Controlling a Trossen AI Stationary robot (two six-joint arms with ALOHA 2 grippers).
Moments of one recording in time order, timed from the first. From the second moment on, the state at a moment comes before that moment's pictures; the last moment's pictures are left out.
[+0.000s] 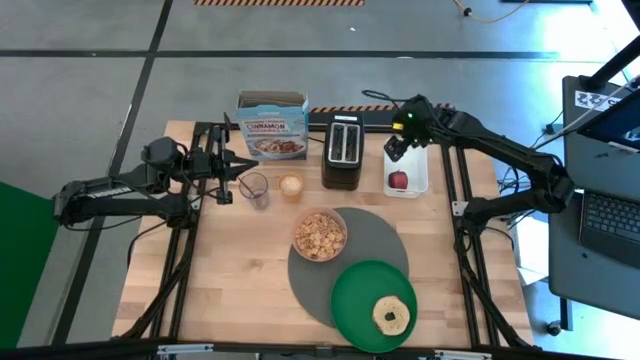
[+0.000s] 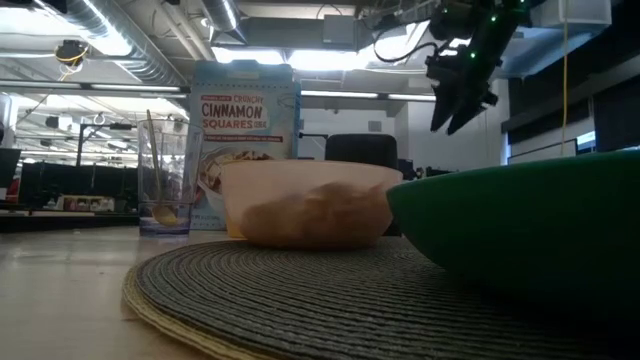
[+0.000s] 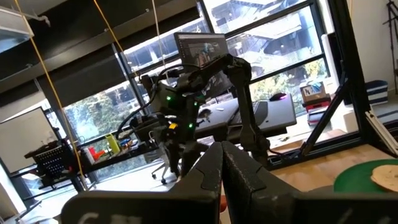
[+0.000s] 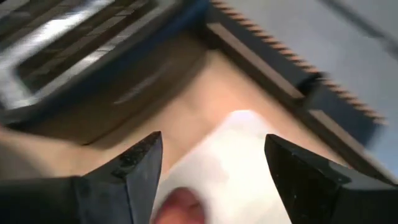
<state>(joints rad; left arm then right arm) 0.28 0.60 0.59 0.20 0.19 0.32 -0.62 1.29 1.16 -0.81 0.14 0.12</state>
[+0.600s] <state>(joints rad) 0.28 0.60 0.59 0.20 0.19 0.32 -0.62 1.29 1.16 -0.81 0.00 0.10</state>
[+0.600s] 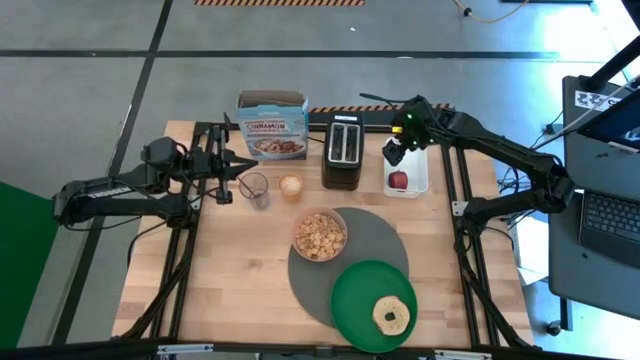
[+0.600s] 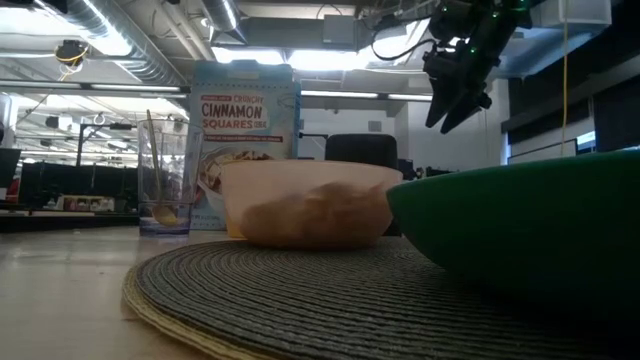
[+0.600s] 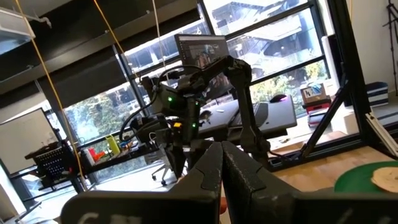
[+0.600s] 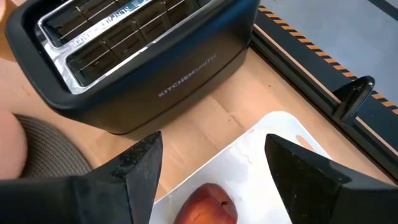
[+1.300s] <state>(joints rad) 0.28 0.59 0.59 0.28 0.20 0.32 -0.62 1.31 1.16 -1.09 -0.23 1.15</state>
